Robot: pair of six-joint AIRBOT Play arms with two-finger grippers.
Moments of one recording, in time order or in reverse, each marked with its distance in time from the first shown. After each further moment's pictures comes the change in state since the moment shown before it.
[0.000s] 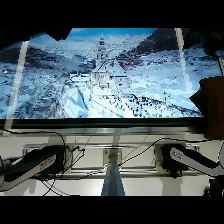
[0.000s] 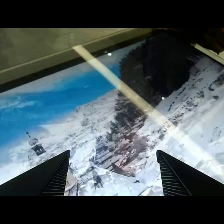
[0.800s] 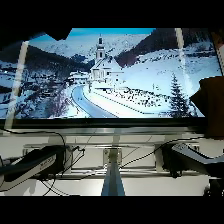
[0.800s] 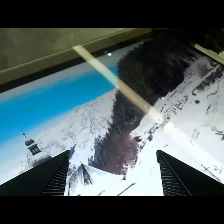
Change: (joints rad) left arm 0.000 0.000 0.000 0.000 0.000 0.000; right arm -0.881 0.000 -0.100 -0.044 0.245 0.424
